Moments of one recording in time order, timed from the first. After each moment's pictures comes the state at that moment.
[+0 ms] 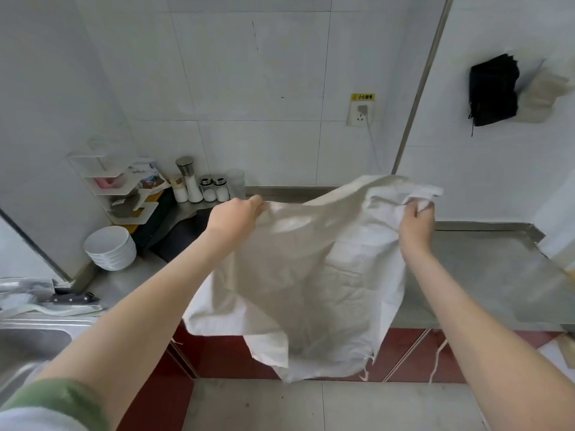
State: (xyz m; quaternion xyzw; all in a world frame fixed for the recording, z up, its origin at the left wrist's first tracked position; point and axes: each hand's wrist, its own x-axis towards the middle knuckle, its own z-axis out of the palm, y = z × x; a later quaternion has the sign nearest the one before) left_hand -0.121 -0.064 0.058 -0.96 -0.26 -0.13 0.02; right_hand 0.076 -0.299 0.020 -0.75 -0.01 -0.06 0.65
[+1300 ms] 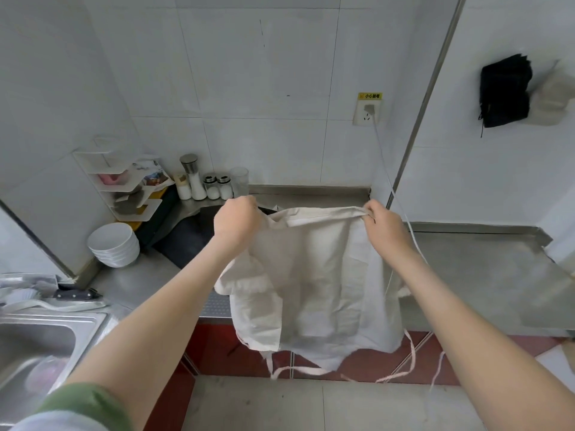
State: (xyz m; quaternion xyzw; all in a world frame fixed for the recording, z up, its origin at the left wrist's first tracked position) left_hand -0.116 -0.064 0.052 -0.90 -0.37 -0.18 -0.12; right_hand 0.051 -0.275 0.027 -0.90 -0.30 -0.02 0.31
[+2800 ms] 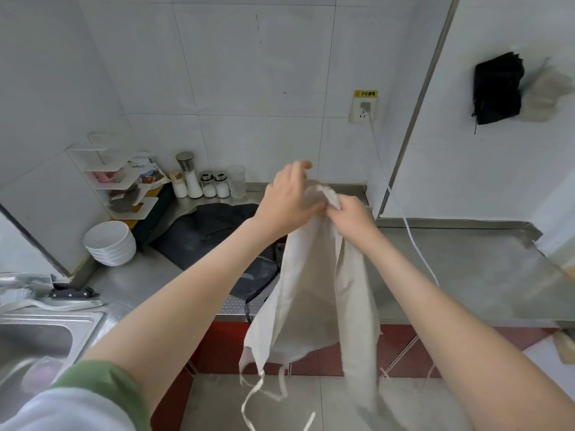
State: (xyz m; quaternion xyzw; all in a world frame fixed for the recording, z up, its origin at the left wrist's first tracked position) left_hand -0.086 -0.113 0.072 -0.94 -0.11 -0.25 -0.22; right_hand 0.002 -0.232 0.057 -0.82 -0.32 0.11 0.47
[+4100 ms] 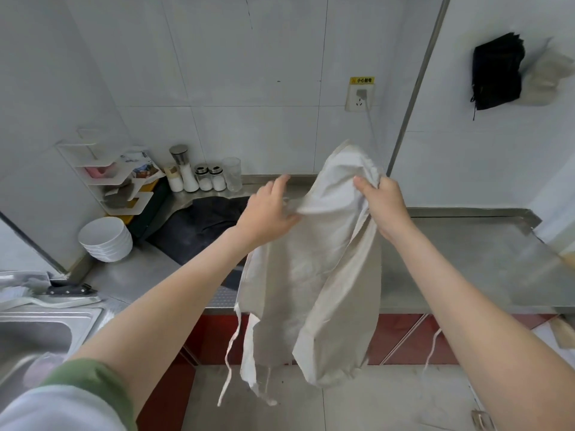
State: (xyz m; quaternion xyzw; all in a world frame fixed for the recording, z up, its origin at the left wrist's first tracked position) left_hand -0.097 -0.092 0.035 -0.96 -0.16 -0.17 -0.18; right_hand 0.035 -0.269 0.060 -0.76 -0.20 0.10 0.61
